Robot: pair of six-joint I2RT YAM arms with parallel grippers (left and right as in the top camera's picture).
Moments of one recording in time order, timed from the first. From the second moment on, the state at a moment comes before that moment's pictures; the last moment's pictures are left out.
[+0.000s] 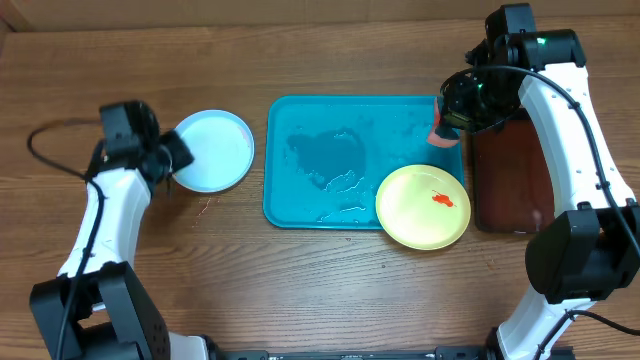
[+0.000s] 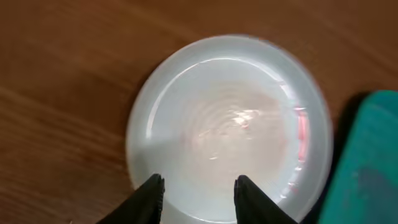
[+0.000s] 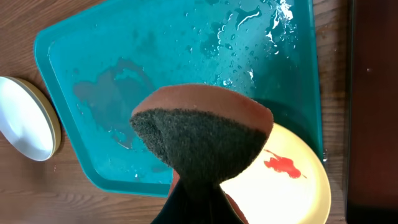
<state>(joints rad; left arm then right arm) 0.21 1.61 1.12 -0.50 0.11 -0.30 0.07 1.94 1.89 -1.33 -0.32 0.36</state>
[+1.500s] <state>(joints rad) -0.60 1.99 1.25 -0.36 0.33 -0.50 0.07 1.94 1.89 -1.34 -0.28 0.34</state>
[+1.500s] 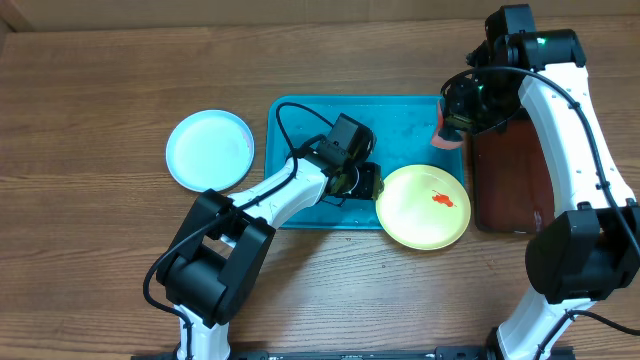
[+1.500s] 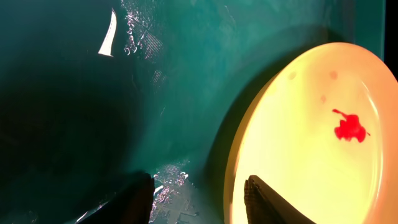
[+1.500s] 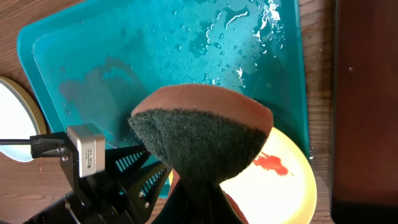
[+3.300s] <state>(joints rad) -0.53 1.99 1.25 -0.16 -0.15 -0.30 0.09 1.94 1.87 -1.35 -0.28 0.33</state>
